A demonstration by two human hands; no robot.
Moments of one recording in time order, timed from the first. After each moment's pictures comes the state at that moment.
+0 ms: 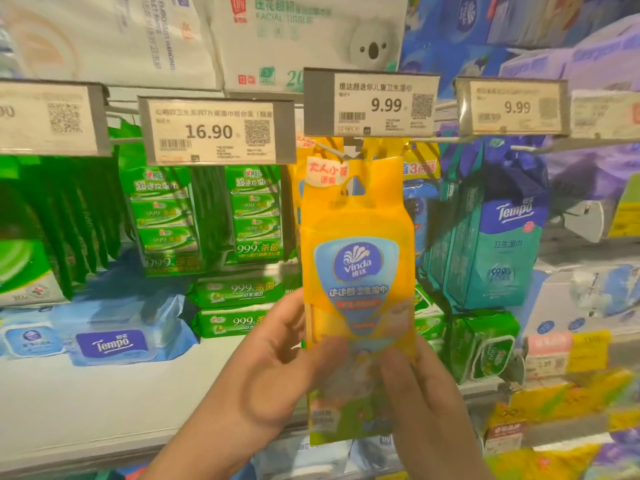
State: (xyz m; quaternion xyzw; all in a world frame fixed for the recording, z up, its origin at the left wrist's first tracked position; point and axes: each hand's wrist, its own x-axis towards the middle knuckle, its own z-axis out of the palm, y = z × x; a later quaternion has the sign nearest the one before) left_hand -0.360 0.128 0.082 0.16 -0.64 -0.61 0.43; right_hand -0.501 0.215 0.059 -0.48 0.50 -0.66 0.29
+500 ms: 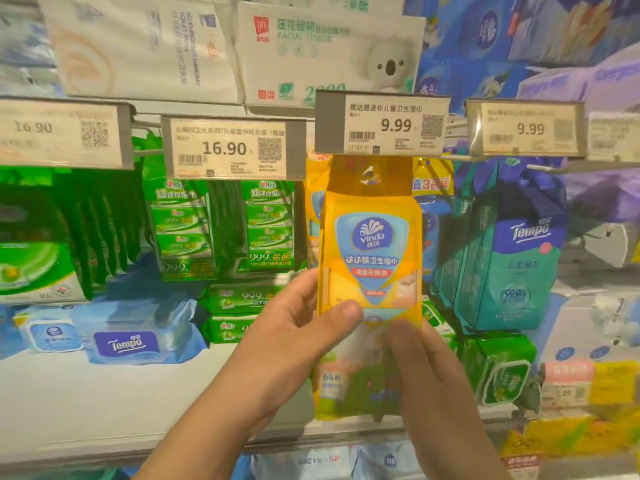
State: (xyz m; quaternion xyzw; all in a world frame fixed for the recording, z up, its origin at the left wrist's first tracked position) left_hand -0.376 0.114 0.103 0.17 -0.63 -0.62 0.43; right_hand -0.513 0.197 0.079 -0.43 0.53 -0.66 0.31
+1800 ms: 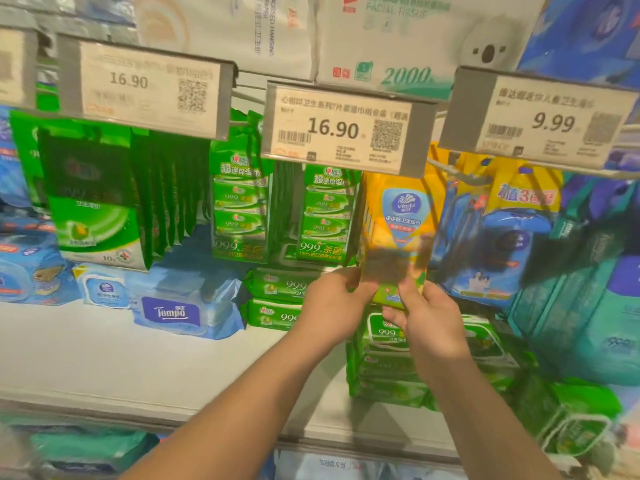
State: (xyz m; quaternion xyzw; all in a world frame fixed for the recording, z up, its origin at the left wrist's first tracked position) left_hand -0.404 0.006 0.066 0.48 -0.70 -0.36 0.38; right_hand -0.536 0.047 0.054 -0.36 0.57 -0.65 0.34
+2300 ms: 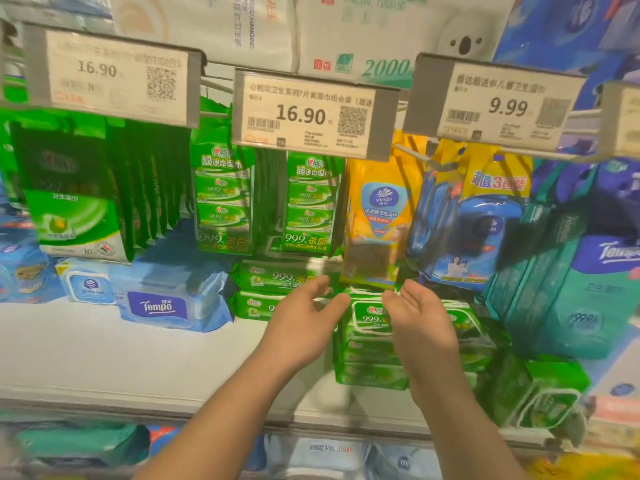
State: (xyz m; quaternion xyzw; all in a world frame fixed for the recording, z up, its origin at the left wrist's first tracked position) left_hand -0.380 0.034 0.042 0.51 -0.68 -0.37 0.38; right_hand -0.525 0.090 0.054 -0.37 0.65 -0.60 0.27
